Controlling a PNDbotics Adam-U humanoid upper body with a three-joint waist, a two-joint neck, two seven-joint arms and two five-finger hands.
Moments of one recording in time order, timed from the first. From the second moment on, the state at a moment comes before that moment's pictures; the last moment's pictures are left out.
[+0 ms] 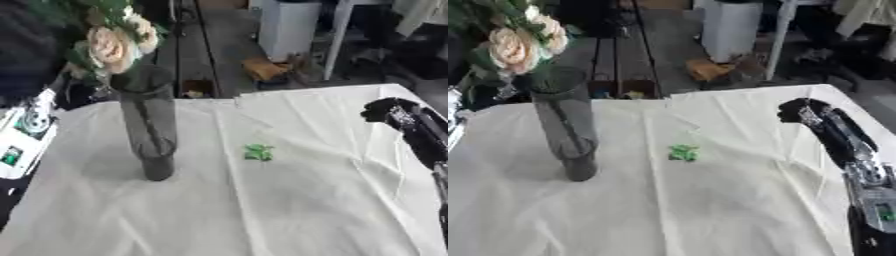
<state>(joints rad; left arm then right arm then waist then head) -0.66 0.54 -0.12 -1.37 -0.36 -0.08 0.00 -0.51 -0.23 -0.26 -1.35 0.16 -0.24 0.48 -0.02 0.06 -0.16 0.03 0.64</state>
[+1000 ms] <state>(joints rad) -0.30 0.54 0.02 -1.74 -0.09 -0.07 0.16 -0.51 -0.23 -0.27 -1.35 0.16 -0.24 0.48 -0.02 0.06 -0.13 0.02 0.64</state>
